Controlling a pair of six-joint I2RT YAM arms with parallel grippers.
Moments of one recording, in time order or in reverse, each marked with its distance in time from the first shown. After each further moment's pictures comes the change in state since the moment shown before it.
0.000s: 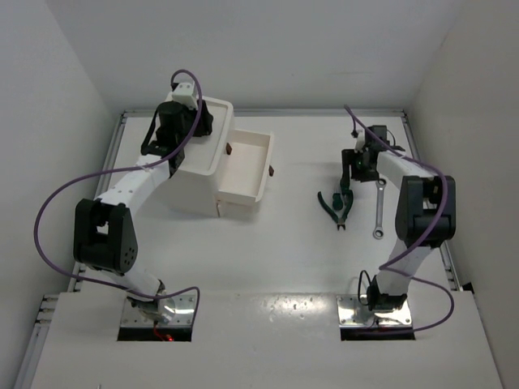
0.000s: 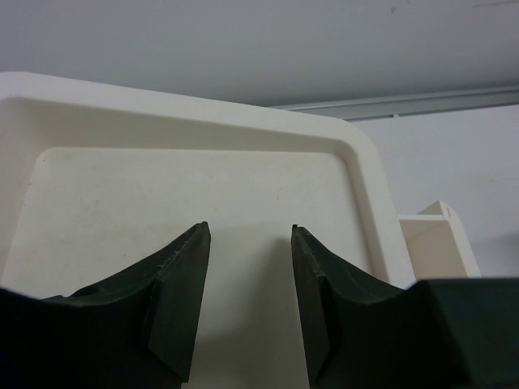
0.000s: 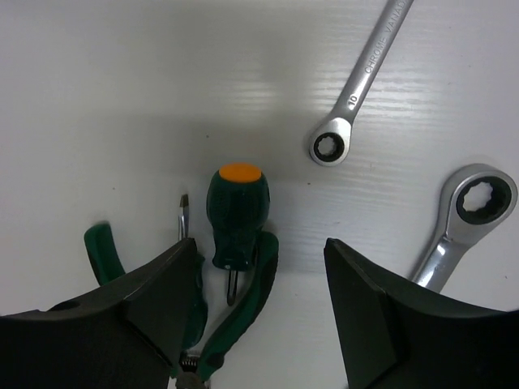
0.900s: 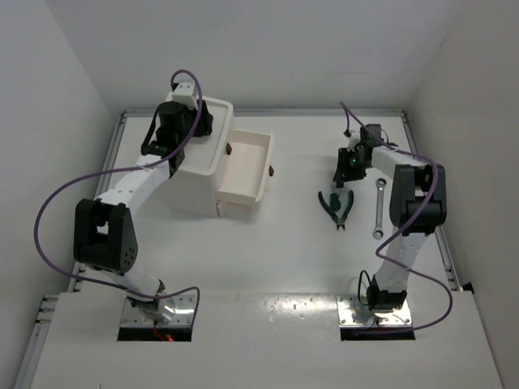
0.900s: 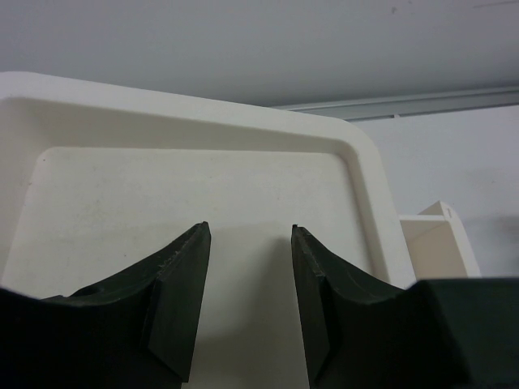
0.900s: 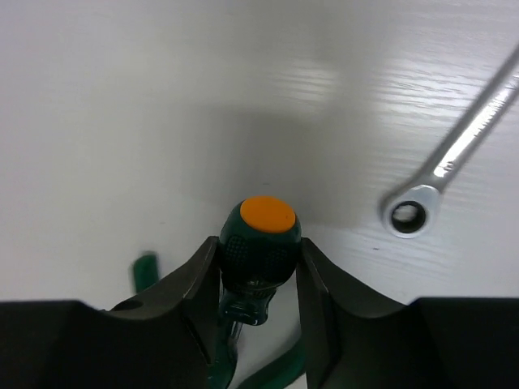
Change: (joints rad) left arm 0.000 0.001 0.000 0.000 -0.004 0.000; right arm 0.001 0.170 0.103 0.011 -0.141 0.009
